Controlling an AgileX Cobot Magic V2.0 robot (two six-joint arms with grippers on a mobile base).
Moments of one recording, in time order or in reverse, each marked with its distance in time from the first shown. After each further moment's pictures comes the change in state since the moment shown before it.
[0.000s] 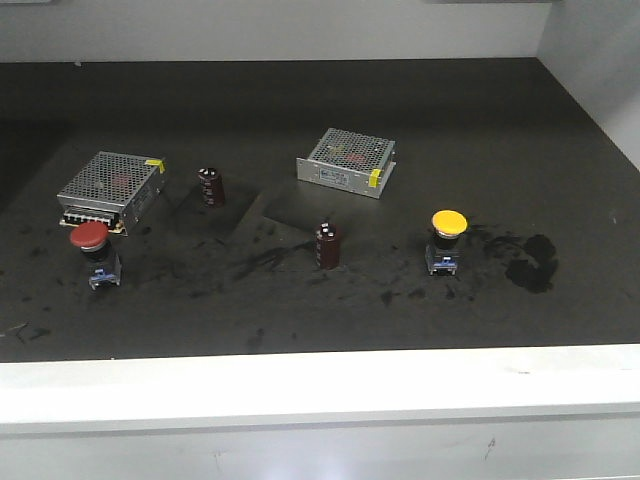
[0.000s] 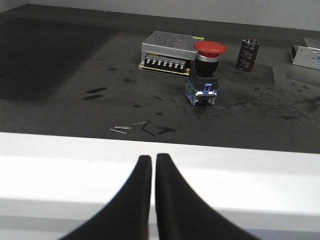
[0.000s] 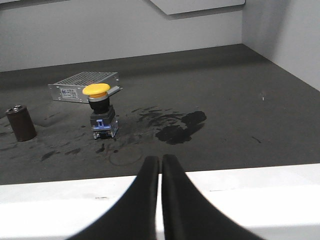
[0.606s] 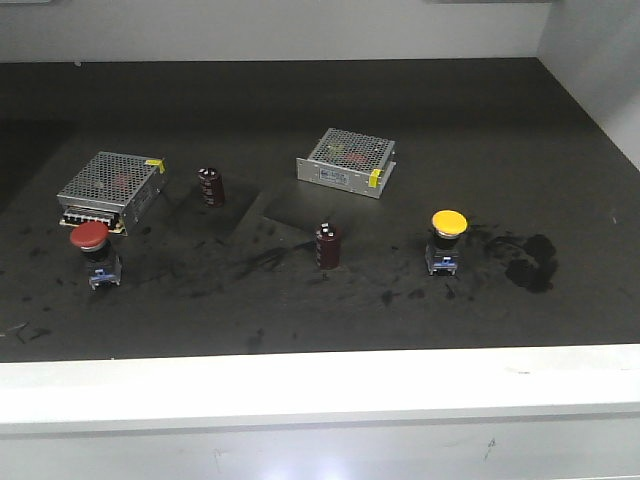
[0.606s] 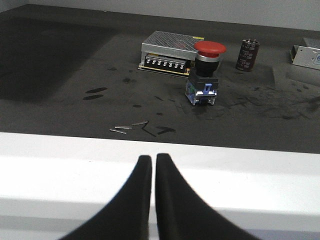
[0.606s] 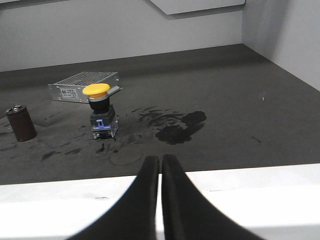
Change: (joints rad) left arm 0.000 0.000 0.000 0.000 0.000 0.000; right arm 0.000 0.000 0.000 0.000 0.000 0.000
